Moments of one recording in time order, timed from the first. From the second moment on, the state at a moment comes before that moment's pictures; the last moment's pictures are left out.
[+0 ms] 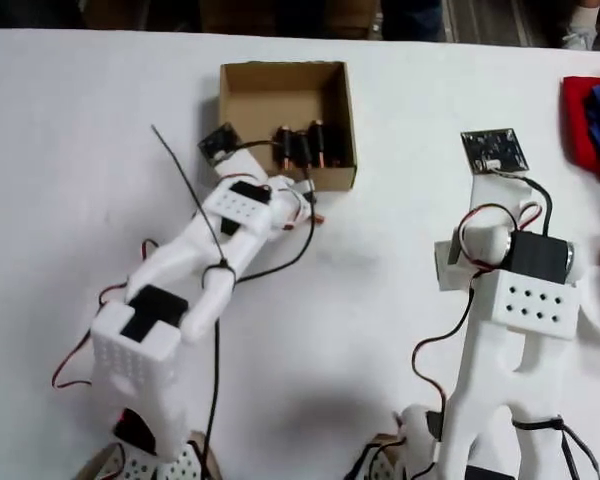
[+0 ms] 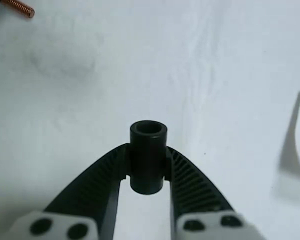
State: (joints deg) left arm 15.9 22.7 11.3 41.2 60.4; right arm 9.6 -34.6 26.5 86.2 19.8
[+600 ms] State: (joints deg) left arm 15.0 40.1 -19.4 69.7 60.5; right arm 12.7 -34.6 26.5 86.1 19.8
